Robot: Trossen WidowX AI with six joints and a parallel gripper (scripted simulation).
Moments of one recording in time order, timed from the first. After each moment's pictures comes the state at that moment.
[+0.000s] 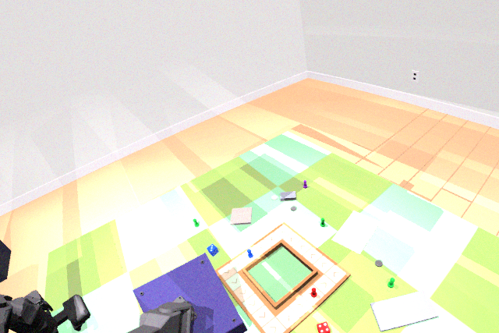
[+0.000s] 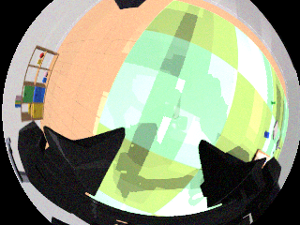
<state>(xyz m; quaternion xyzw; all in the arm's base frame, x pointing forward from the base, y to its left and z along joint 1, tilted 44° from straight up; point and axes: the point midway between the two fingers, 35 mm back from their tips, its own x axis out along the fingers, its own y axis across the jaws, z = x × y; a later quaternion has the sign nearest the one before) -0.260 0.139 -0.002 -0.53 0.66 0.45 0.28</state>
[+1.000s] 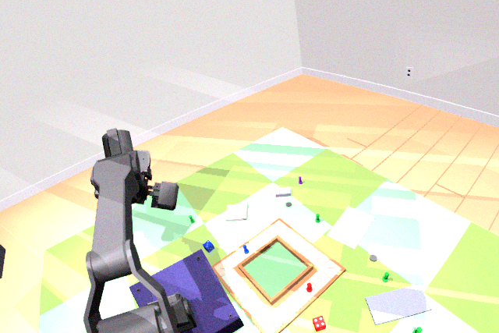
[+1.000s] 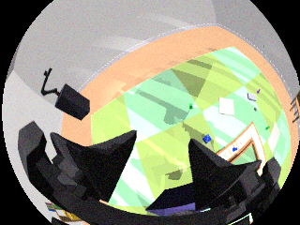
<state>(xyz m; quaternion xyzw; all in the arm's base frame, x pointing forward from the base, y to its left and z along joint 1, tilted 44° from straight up) 0.111 0.272 0.019 -0.26 0.65 0.26 0.67</state>
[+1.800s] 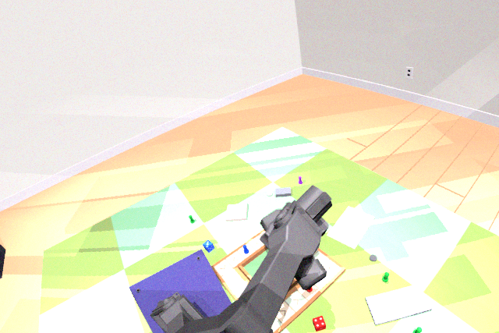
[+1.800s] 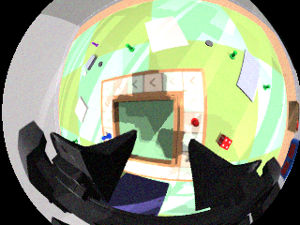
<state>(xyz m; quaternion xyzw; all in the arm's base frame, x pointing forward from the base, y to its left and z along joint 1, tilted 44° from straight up) 0.298 -0.076 0.076 -0.11 0.60 -0.27 0.75</state>
